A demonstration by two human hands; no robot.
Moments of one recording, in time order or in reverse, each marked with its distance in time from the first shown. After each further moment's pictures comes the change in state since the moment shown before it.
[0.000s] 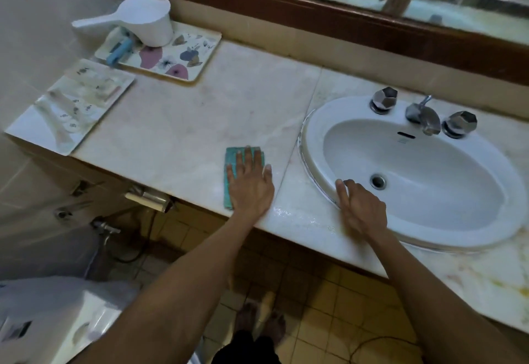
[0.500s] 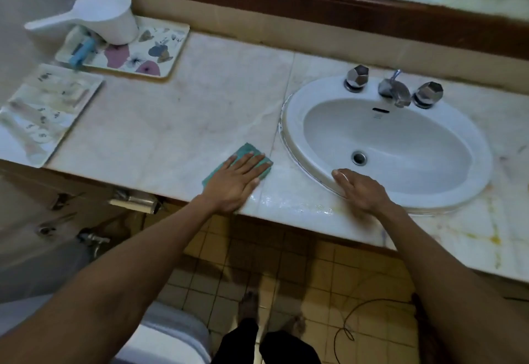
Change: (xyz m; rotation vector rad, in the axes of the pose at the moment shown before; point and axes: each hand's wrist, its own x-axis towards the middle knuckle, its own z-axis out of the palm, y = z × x) left_hand 0.009 -0.055 -0.020 0.191 -0.231 0.783; right_hand -0.015 0.037 -0.025 0.125 -0.264 0.014
